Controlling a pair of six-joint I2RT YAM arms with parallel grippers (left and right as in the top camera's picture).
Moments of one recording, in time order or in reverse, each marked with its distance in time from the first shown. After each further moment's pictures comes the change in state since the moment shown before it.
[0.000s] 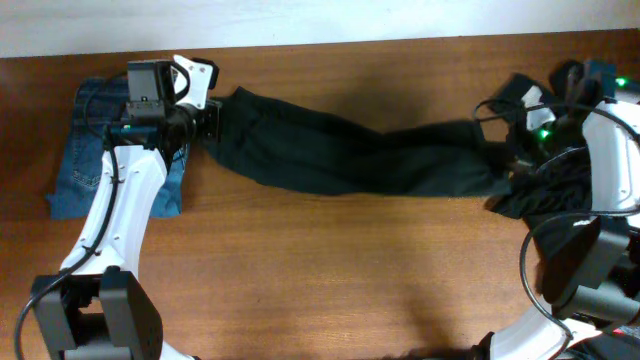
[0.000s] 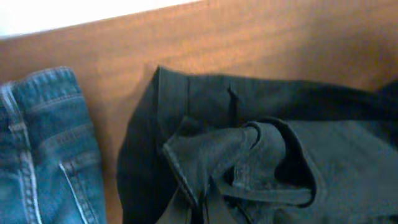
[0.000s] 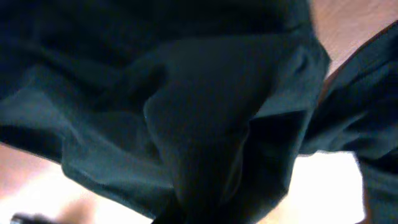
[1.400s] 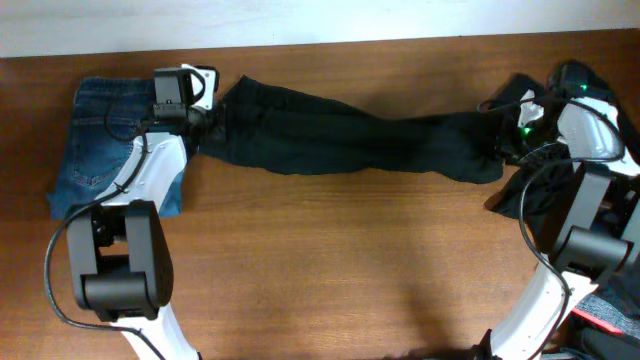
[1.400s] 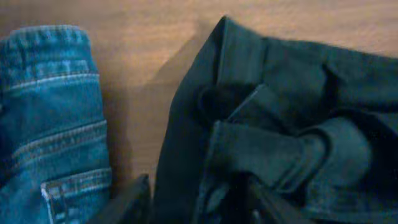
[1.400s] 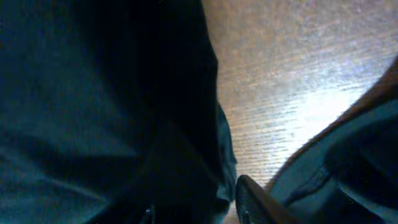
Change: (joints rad) left arm -0.004 0.275 0.000 0.225 -0.162 -0.088; right arm -0.009 0.285 0.002 0.316 0.178 0.118
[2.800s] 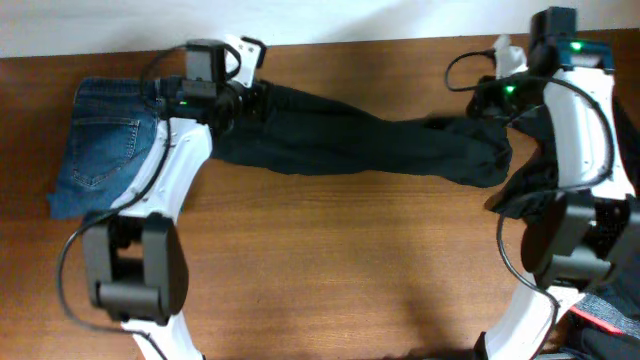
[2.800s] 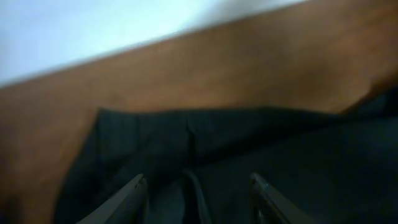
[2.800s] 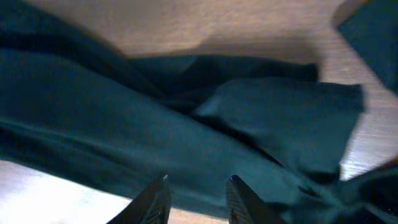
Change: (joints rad) left arm -0.147 -0.007 0.159 -0.064 0.181 0.022; right arm 0.187 -0.095 0.277 -0.176 -0.081 -0.090
